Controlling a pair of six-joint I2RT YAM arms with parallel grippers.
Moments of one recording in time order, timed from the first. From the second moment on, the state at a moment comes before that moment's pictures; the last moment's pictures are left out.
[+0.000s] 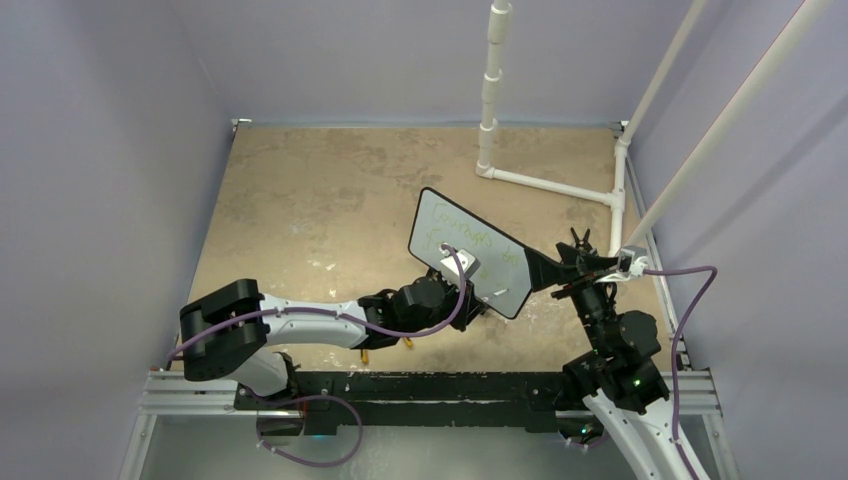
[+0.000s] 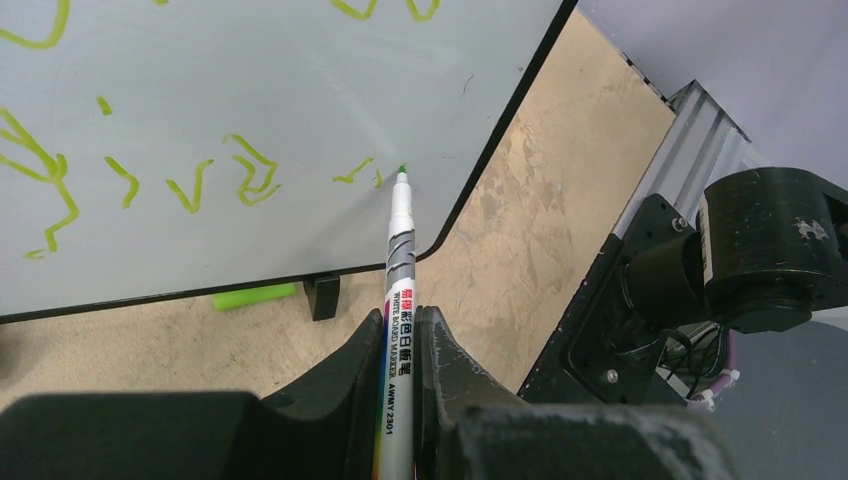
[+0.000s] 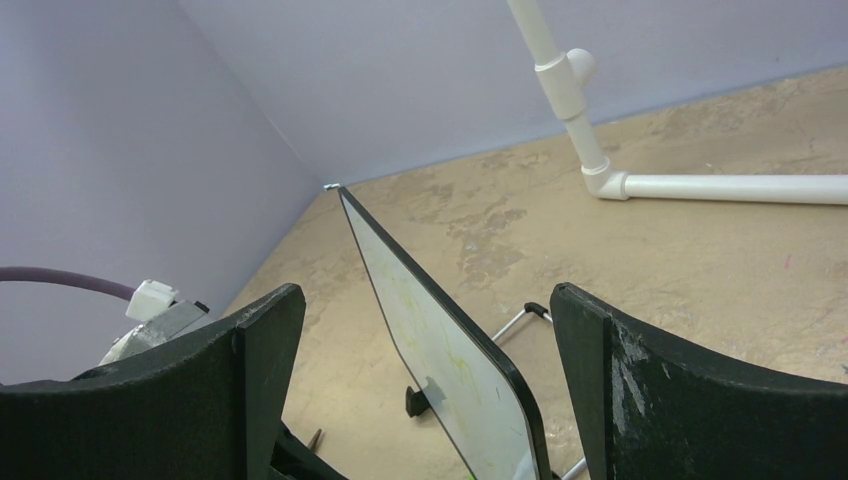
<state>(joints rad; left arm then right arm) -1.23 1.49 0.72 0.45 -0.19 -0.49 0.46 0.04 0.34 -0.07 0.14 0.51</state>
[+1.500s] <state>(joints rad) -1.24 1.53 0.74 0.44 -0.20 -0.49 0.46 0.04 0.34 -0.07 0.14 0.51</state>
